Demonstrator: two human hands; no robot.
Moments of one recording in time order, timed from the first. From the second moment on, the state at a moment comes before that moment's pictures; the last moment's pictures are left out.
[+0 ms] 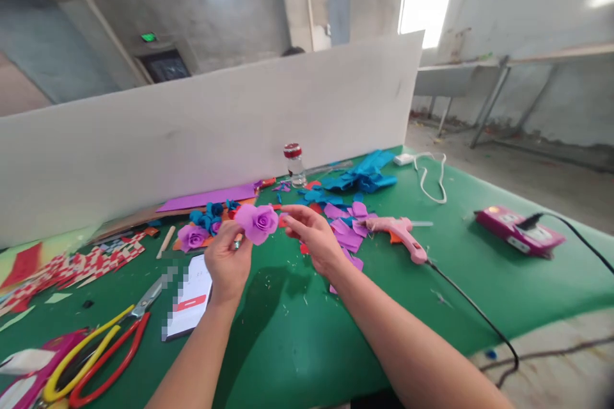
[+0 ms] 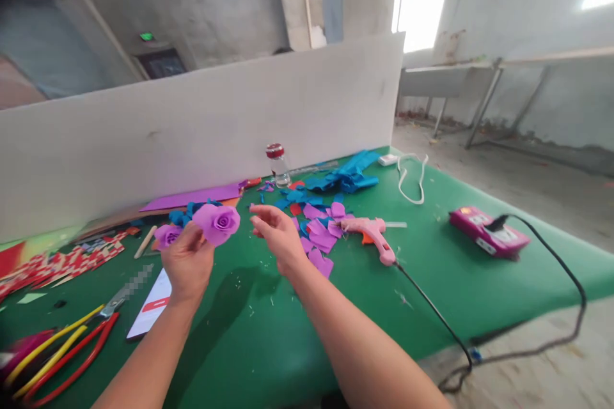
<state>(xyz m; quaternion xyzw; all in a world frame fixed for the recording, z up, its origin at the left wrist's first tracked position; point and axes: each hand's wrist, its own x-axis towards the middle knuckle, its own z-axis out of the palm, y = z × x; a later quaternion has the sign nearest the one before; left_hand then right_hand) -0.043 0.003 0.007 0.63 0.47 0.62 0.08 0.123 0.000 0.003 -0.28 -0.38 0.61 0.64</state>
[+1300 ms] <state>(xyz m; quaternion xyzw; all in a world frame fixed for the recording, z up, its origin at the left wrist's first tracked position) -0.045 -0.001 0.006 0.36 0.32 0.61 0.63 0.110 0.005 -0.021 -0.31 -0.44 0.61 0.58</state>
